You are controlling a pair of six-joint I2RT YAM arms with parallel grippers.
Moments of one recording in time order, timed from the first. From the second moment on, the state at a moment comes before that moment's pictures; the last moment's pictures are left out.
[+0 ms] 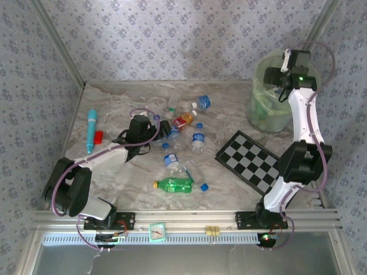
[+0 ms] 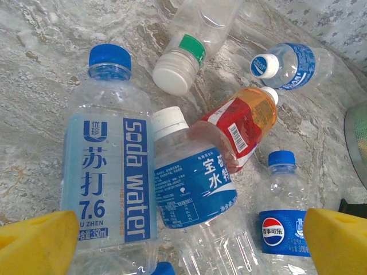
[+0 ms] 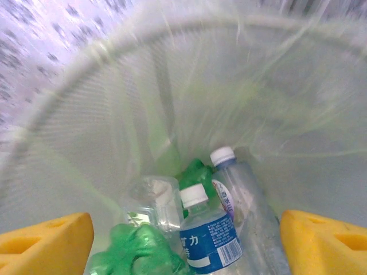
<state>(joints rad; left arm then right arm) -0.50 1.44 0.77 0.07 -0.01 -0.76 -0.14 1.72 1.83 -0.69 0.04 0.02</state>
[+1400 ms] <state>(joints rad) -0.37 1.40 0.77 -0.03 -0.01 -0.77 0.58 1.82 1.29 -0.53 0.05 0.50</state>
